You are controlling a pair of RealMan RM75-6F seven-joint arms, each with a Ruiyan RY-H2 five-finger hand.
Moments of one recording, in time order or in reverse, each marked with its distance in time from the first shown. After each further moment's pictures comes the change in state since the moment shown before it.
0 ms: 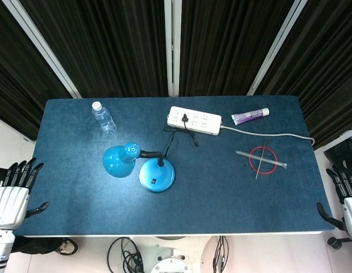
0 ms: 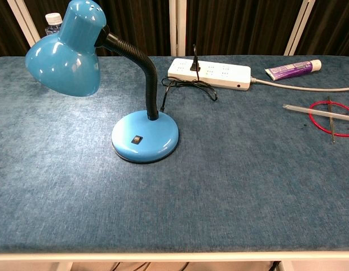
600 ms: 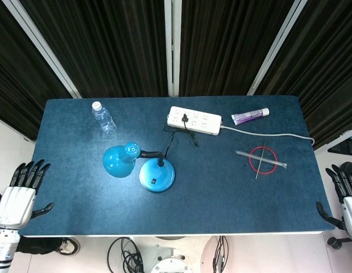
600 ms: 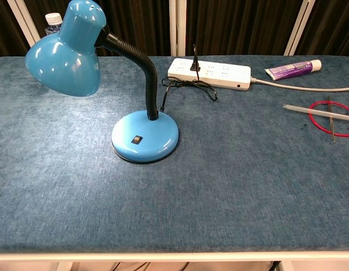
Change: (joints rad) left arm 0.000 -0.016 -0.008 -0.003 0.030 -0.033 0.024; right arm 0.004 0.005 0.003 -0.006 0.001 -0.002 0.001
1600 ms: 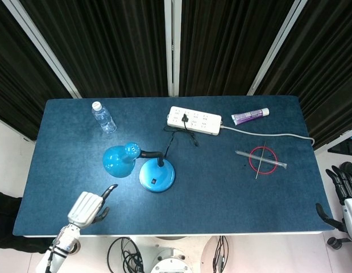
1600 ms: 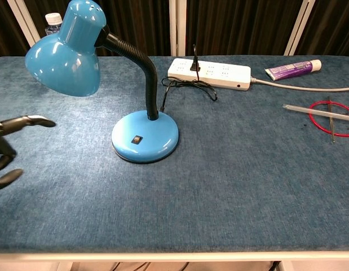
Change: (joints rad) left arm -0.149 -0.353 0.030 0.120 0.021 -0.325 0.067; right arm -0.010 0.004 -0.008 -0.007 -0.016 0.022 0.027
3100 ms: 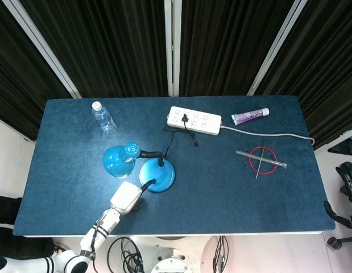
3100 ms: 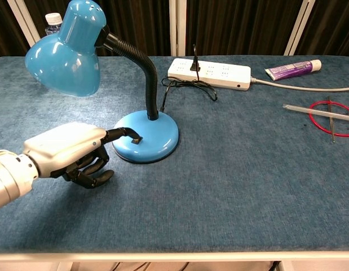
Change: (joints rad) left arm -0.221 -0.283 -0.096 0.154 -0.187 -0.208 0.085; right arm 0.005 -0.004 0.018 0.069 0.054 -0.031 0.078
